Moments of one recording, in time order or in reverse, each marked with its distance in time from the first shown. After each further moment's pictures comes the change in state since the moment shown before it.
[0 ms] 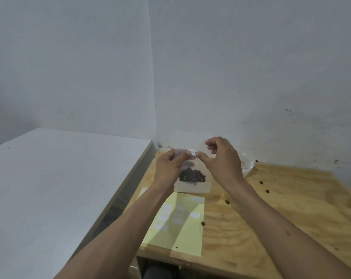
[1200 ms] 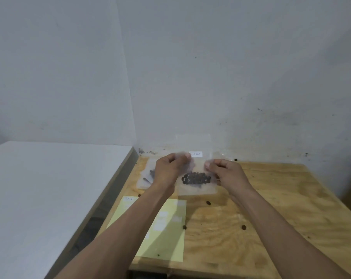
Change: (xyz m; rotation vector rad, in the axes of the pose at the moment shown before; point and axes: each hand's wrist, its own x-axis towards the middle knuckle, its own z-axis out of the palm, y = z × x) left_hand 0.010 -0.010 0.051 -0.032 -0.021 -0.093; right_hand -0.014 0.067 -0.039 0.611 -0.144 0.524
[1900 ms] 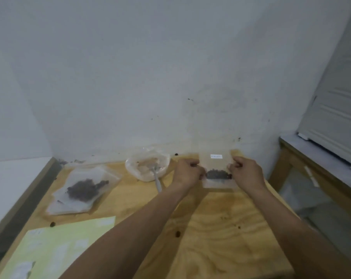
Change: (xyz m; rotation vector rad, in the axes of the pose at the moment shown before) left_hand 0.016 -0.083 0.219 0.480 -0.380 -0.060; right_hand 0.021 0.043 -0.220 -0.688 0.481 0.044
